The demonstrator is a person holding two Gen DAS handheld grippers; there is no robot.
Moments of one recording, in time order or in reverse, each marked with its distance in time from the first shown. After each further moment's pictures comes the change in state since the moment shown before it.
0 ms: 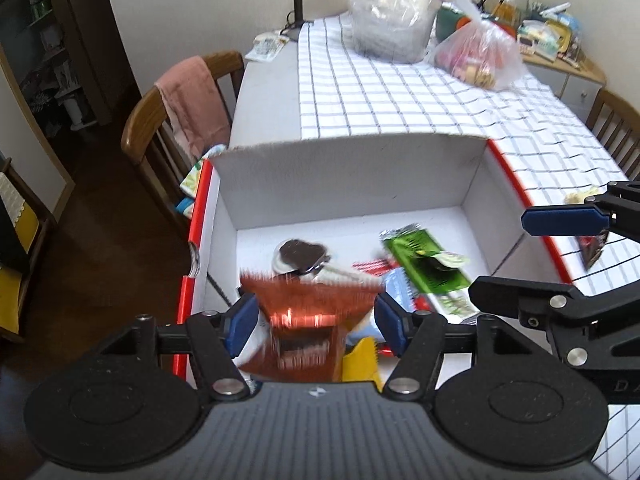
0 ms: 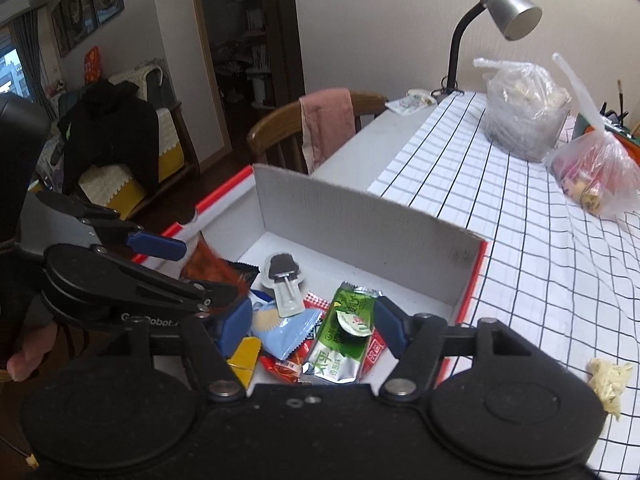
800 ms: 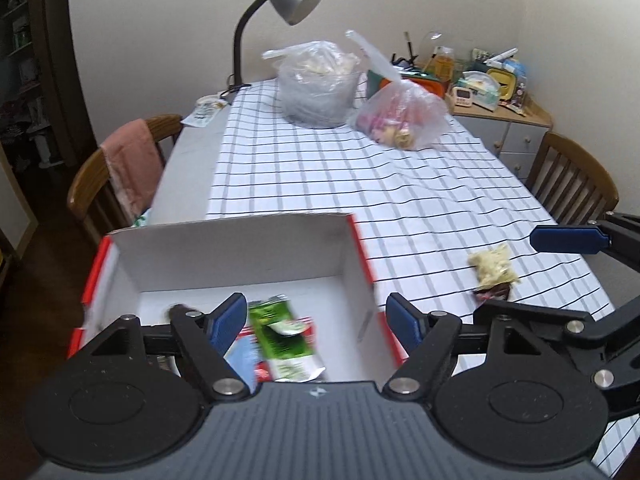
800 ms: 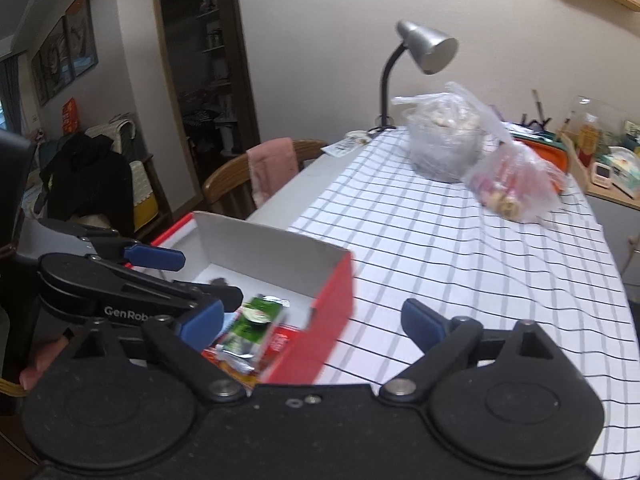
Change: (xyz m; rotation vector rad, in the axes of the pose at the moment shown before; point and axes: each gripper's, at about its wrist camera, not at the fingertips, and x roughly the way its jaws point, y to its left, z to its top) left arm -0.040 -0.109 0.024 -0.001 -0.165 -0.115; right arm -0.099 -0.091 -0.031 0.076 -0.140 -0.074
